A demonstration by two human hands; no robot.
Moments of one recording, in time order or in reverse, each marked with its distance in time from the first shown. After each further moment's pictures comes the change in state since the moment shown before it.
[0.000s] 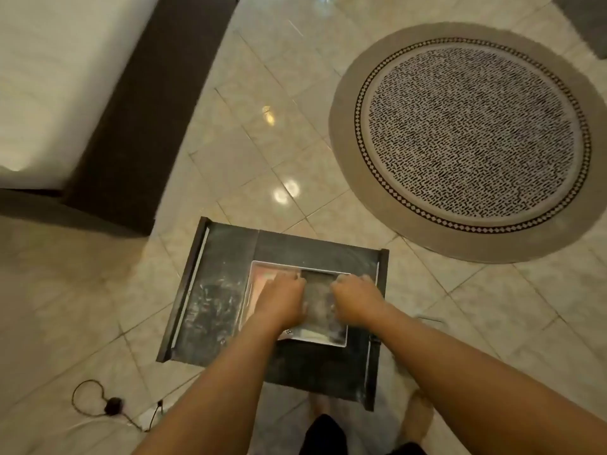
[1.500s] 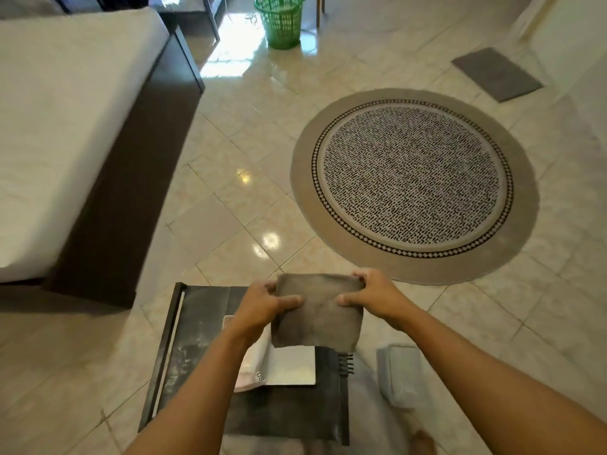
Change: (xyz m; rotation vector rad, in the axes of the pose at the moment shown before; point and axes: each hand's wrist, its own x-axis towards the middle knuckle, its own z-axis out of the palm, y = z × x) left_hand -0.028 0.085 -0.115 -1.062 0.035 -0.058; right_hand -0.113 0.104 -0.093 1.166 0.324 0.109
